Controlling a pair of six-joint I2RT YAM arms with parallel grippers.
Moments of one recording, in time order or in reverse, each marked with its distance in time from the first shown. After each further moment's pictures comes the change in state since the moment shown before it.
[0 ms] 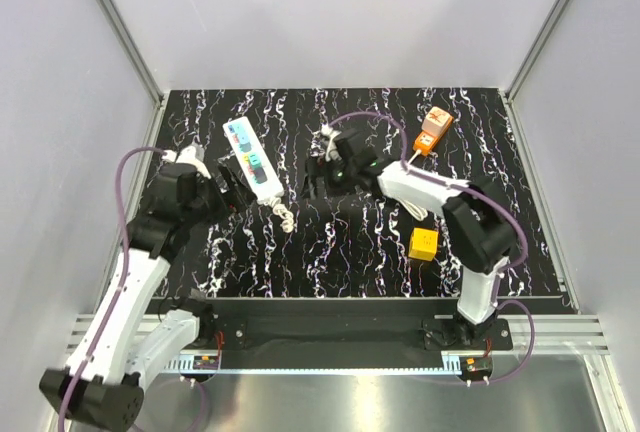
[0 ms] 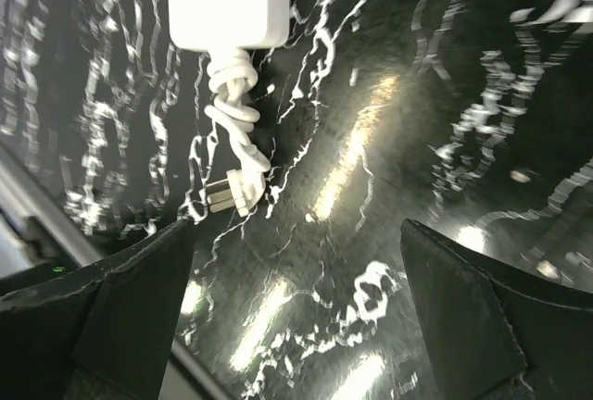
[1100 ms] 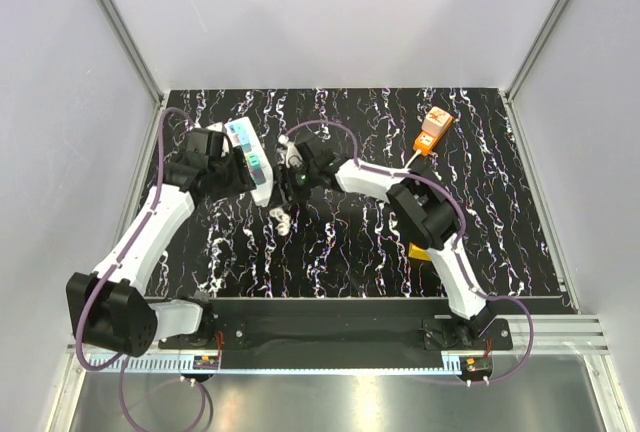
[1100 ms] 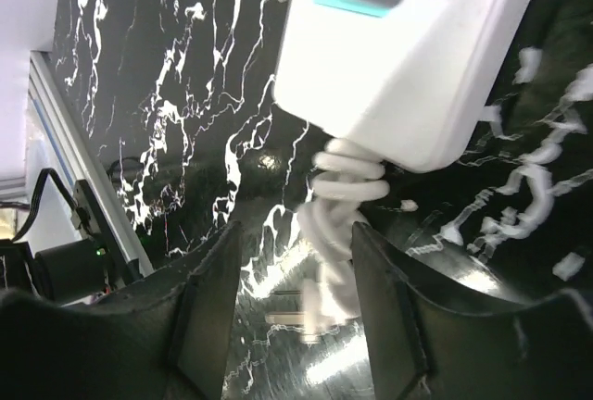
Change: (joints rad) left arm 0.005 0.443 0.177 -0.007 -0.074 0.119; right arm 0.096 0.409 0.362 0.049 -0.254 0.007
